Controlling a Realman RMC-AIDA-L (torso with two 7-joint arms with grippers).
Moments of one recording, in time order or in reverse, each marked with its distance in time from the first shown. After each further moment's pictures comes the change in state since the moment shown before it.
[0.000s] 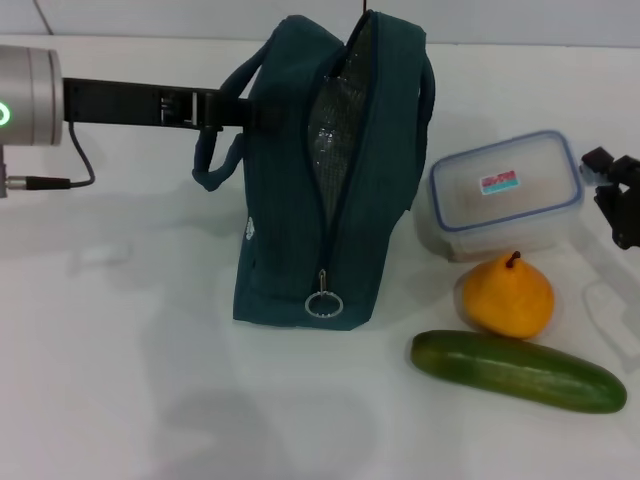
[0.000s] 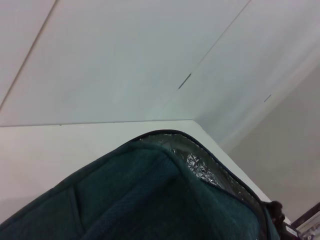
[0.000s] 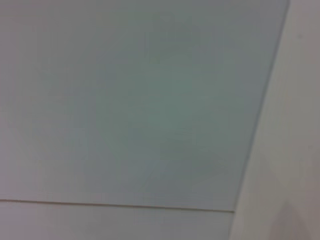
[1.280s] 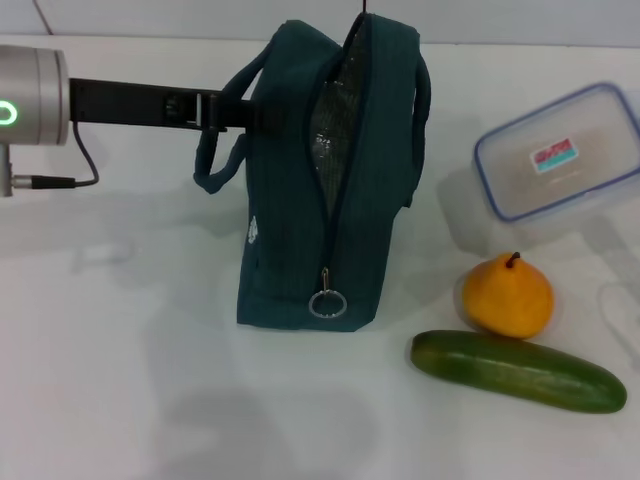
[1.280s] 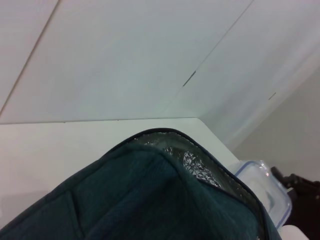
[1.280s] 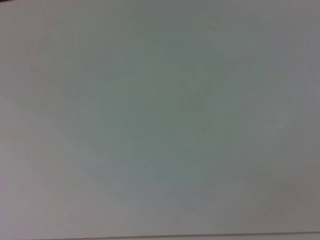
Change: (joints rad) left arm -0.011 -0.001 0.002 -0.014 0.017 -0.014 0.001; right arm -0.041 0.000 0.109 0.013 0.021 -0.210 0.091
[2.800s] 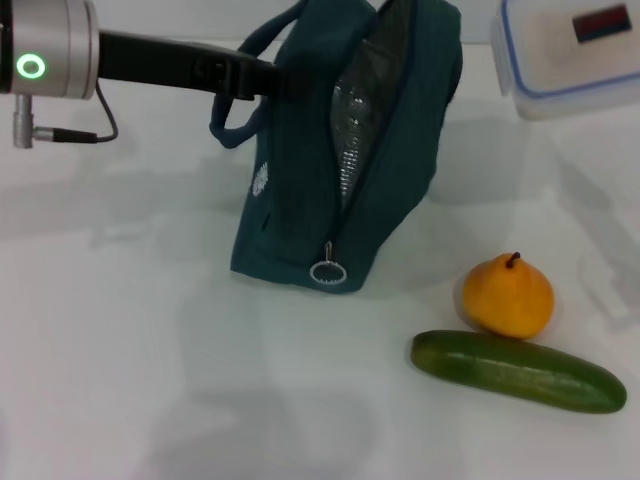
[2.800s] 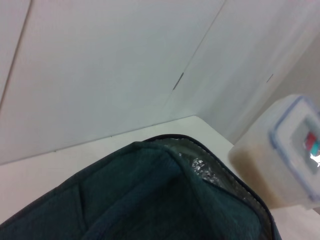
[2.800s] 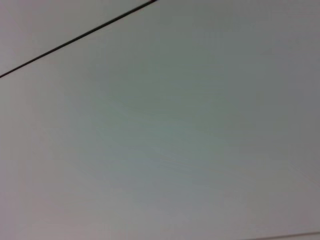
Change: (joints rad) left arm -0.054 -0.001 0.062 0.087 0.023 -0.035 0.003; right arm 0.094 0.000 0.153 0.066 0.019 -0.201 0.127
